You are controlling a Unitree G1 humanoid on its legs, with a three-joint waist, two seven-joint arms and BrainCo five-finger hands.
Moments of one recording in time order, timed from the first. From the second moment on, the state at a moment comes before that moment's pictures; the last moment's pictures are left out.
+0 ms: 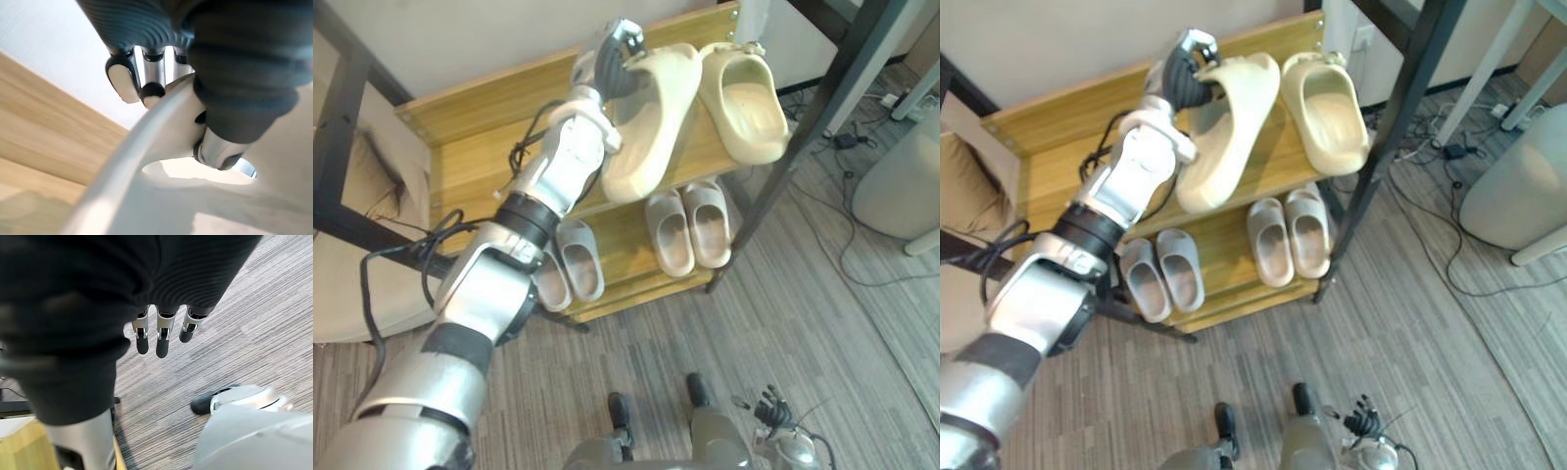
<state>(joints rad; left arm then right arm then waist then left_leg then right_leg) -1.28 0.33 -0.43 0.78 0.26 -0.03 0.28 0.16 -0.12 -0.19 0.72 0.09 -0.06 -0.10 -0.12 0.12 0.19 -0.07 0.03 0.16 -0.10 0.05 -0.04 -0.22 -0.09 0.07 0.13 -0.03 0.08</state>
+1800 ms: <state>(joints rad) -1.04 0.20 -0.29 0.56 -0.04 -0.06 0.39 0.14 -0.12 -0.11 0.73 0.09 -0.08 -0.16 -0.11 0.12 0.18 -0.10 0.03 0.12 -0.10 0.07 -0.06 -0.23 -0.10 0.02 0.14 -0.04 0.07</state>
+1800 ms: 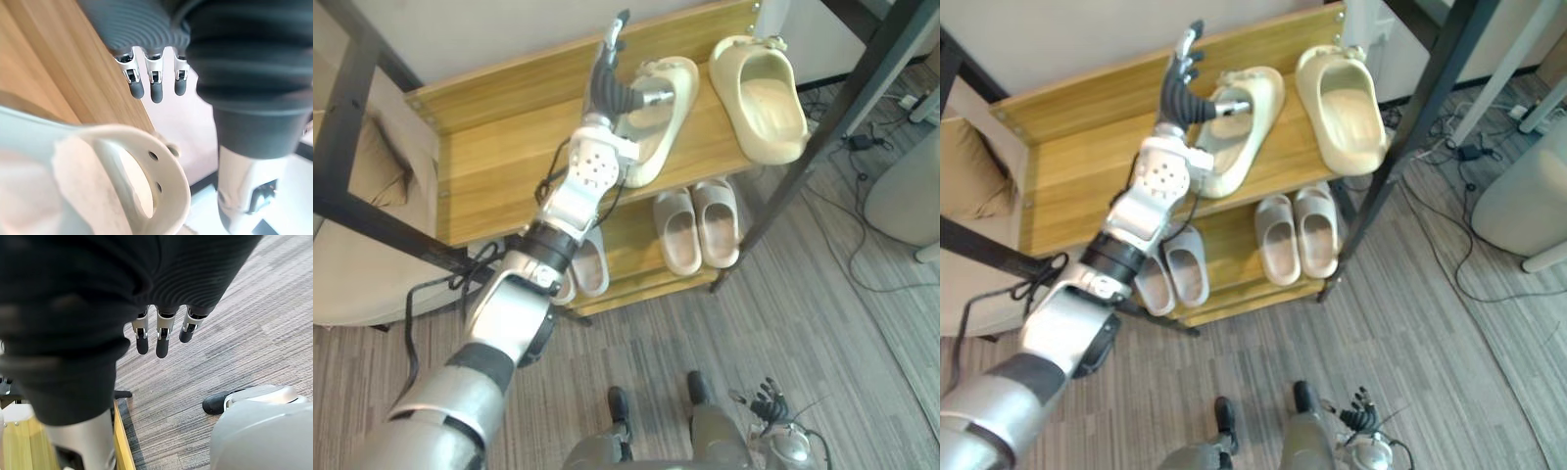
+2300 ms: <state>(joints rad) -0.73 0.20 -0.23 0.36 -0.26 -0.12 0.39 0.05 -0.12 -0.06 0.86 0.08 -0.05 -0.16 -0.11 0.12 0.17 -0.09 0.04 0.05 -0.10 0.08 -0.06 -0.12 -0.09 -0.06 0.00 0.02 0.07</state>
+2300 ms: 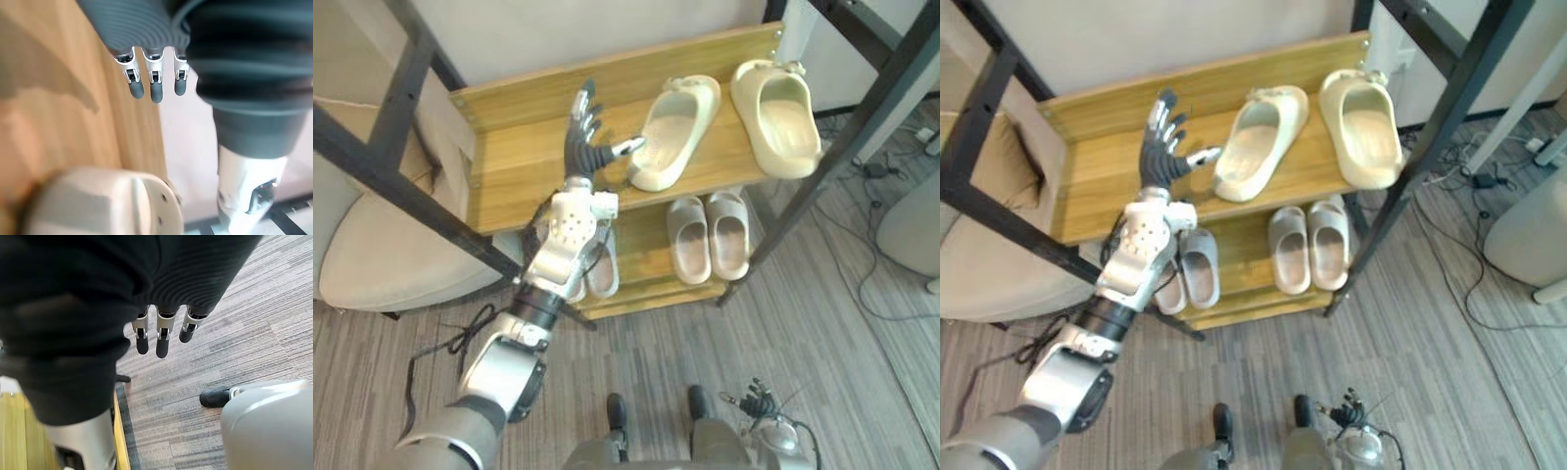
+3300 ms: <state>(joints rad) -0.66 0.09 -0.42 0.33 -0.24 -0.14 0.30 0.04 -0.10 -0.08 0.90 0.04 -0.03 -0.16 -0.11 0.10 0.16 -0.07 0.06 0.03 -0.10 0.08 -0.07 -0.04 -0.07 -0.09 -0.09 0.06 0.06</state>
